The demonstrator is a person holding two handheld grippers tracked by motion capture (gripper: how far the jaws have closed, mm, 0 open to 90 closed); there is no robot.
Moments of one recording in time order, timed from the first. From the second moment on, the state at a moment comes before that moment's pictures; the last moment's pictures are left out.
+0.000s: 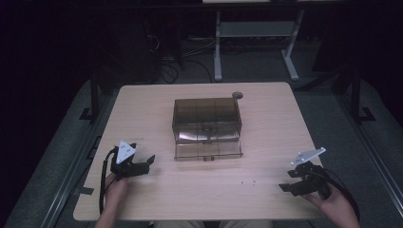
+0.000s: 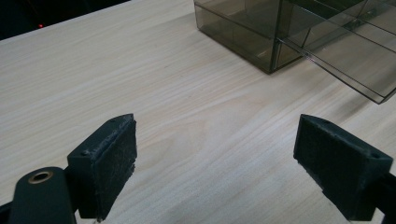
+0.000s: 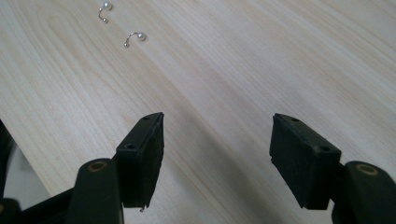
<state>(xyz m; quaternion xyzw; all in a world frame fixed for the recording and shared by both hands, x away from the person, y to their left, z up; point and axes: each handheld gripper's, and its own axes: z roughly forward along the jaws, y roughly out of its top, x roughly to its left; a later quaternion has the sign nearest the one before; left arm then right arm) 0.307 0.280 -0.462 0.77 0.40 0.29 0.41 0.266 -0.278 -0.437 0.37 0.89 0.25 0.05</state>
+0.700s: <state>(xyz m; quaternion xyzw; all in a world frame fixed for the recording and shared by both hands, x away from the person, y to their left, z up) 0.307 0.278 -0.462 0.77 0.39 0.29 0.41 0.274 -0.234 -0.406 0.32 0.92 0.22 0.07</state>
